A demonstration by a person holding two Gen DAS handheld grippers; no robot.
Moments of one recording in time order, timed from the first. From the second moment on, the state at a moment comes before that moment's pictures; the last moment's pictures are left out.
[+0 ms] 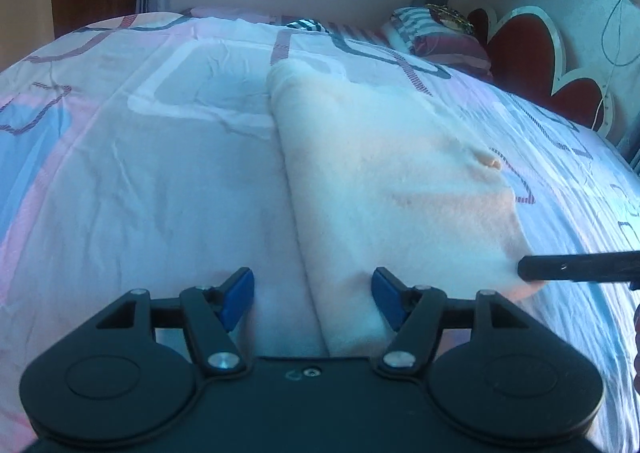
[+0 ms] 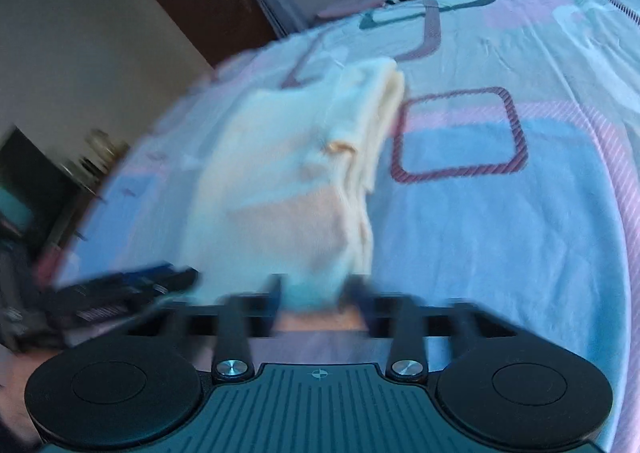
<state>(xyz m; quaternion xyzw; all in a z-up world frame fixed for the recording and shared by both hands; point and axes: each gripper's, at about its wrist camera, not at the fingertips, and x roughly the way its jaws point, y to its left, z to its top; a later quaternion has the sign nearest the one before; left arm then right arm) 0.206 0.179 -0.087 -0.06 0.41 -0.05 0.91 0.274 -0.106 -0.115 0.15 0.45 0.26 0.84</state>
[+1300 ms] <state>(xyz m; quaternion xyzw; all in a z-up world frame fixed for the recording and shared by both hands) 0.108 0.138 -0.036 0.03 0.31 0.04 0.95 0.189 -0.120 -0.085 0.09 0.39 0.13 0.91</state>
